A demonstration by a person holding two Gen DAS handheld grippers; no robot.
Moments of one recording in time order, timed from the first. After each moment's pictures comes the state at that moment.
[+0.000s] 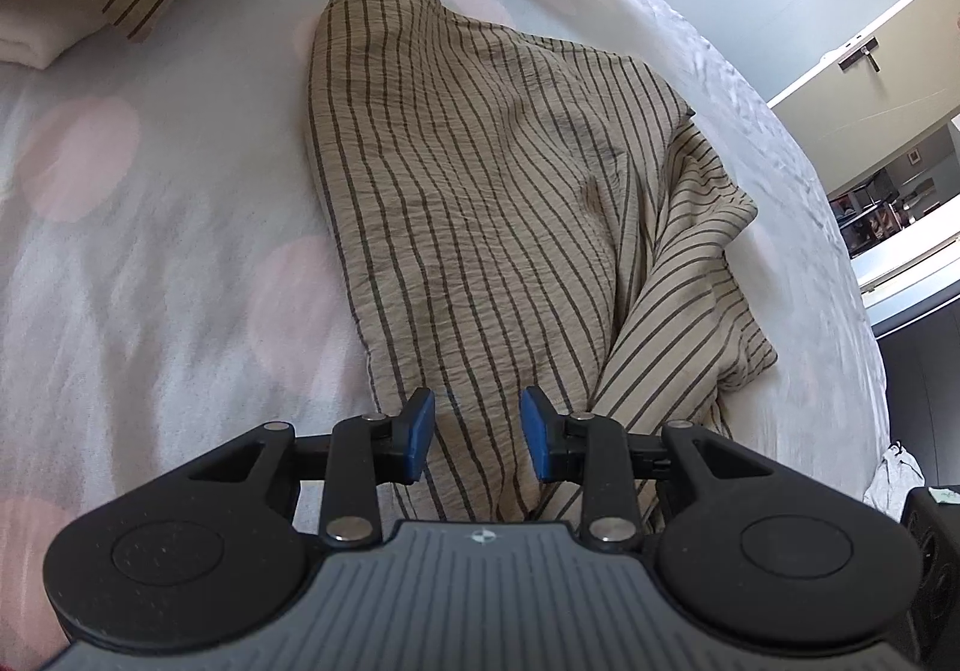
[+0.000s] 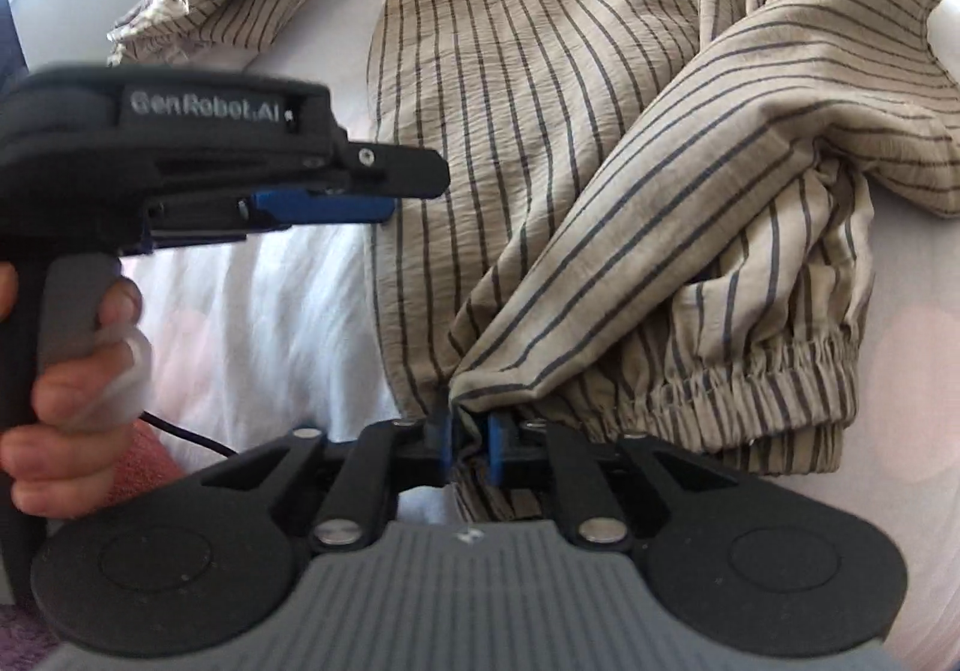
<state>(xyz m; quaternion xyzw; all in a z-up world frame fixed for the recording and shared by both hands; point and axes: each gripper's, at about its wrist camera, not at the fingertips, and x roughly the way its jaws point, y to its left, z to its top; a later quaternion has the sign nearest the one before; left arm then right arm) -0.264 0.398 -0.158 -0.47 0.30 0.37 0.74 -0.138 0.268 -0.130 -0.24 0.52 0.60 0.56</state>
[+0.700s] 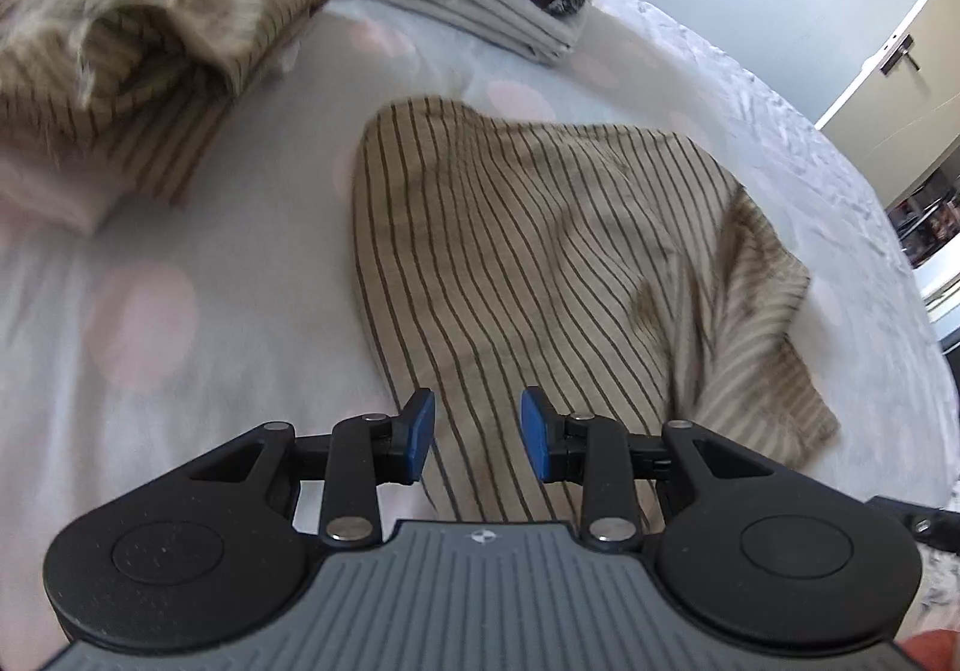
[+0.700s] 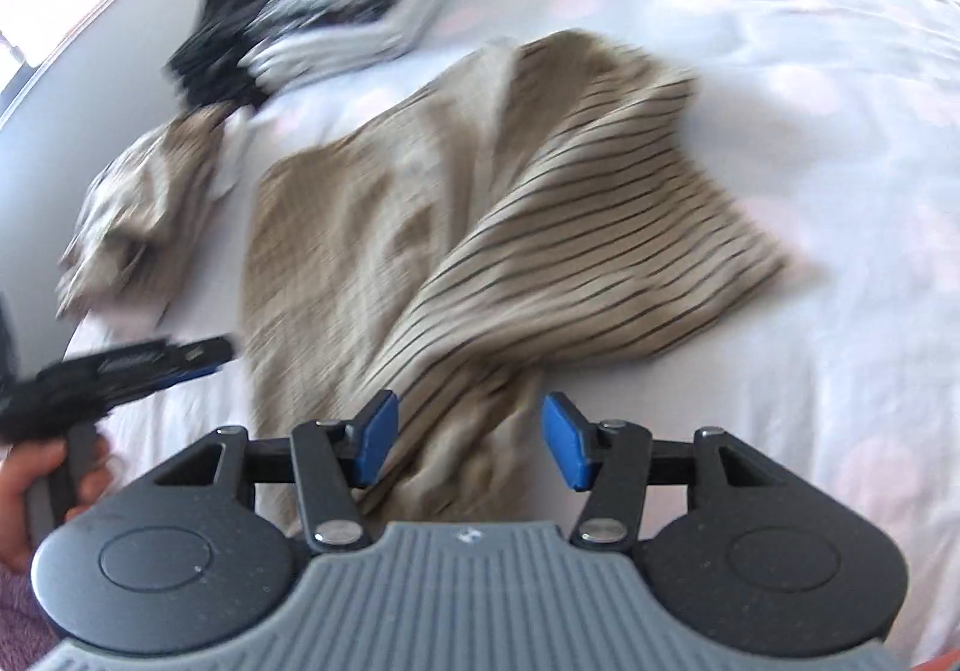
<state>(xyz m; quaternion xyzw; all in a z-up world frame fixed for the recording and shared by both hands) -0.251 0.447 -0.118 -0.38 0.31 0.45 0.74 0.004 0.243 -0.044 -0.13 0.51 0.52 0.68</state>
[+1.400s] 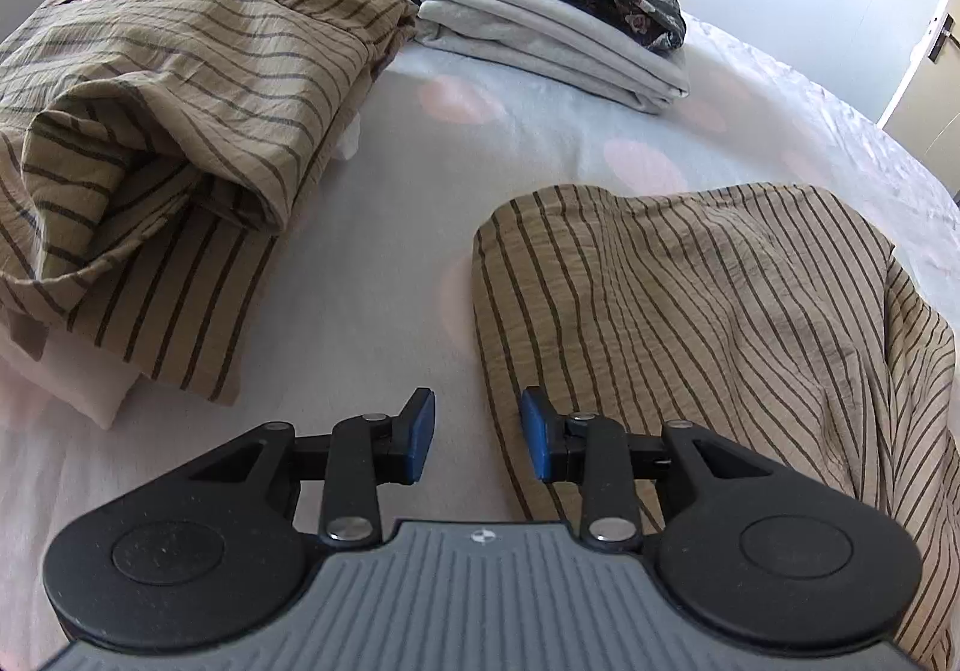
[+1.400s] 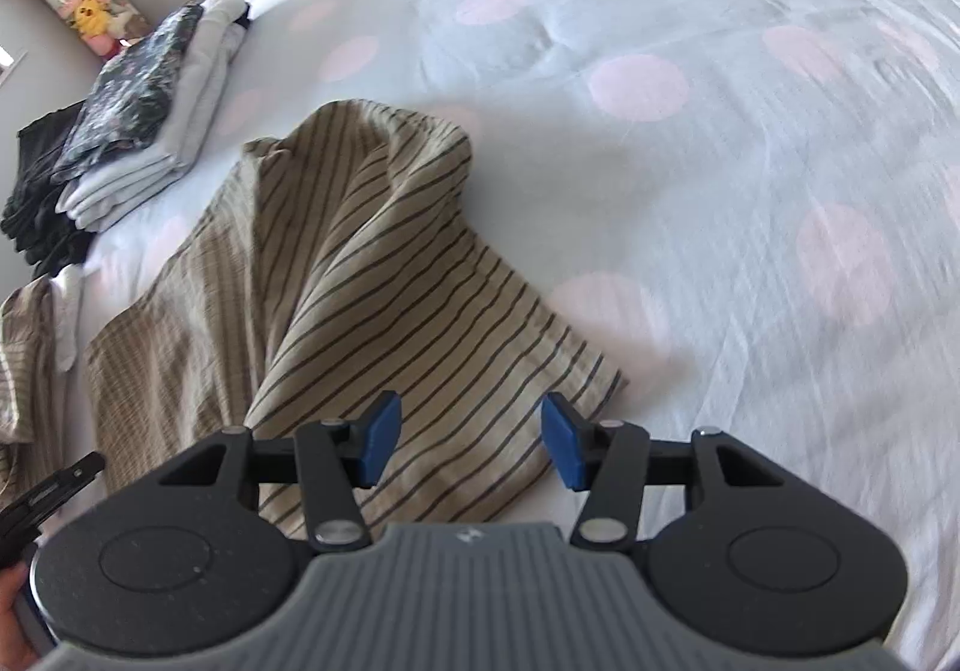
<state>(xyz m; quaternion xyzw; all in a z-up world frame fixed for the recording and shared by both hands) -0.258 0.527 -0.164 -0.32 0.32 0.50 0.74 0.117 0.281 -0.082 -0.07 0.54 0.39 0.74</state>
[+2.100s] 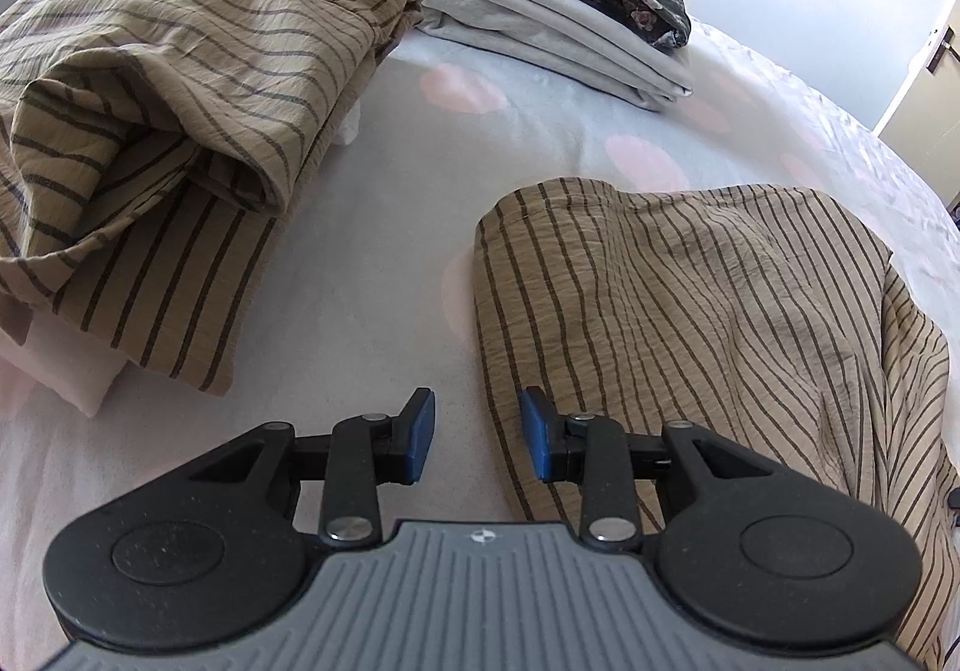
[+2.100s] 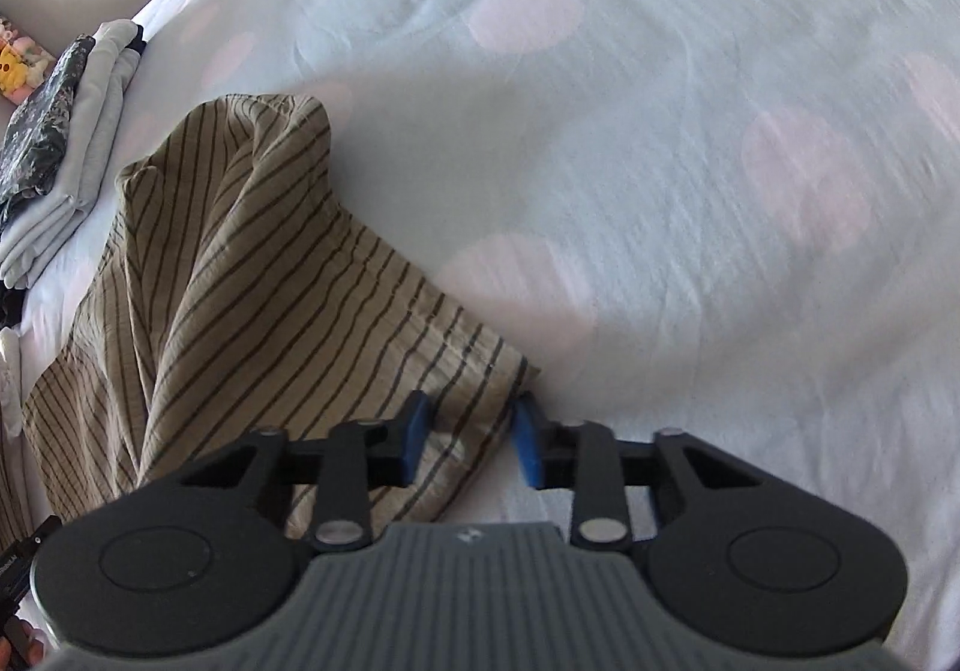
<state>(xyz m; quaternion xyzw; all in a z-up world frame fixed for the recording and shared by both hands) -0.262 0.532 -0.171 -0.34 0.32 0.49 0.74 0.137 0.275 -0.130 -0.04 0.58 0.32 0.75</state>
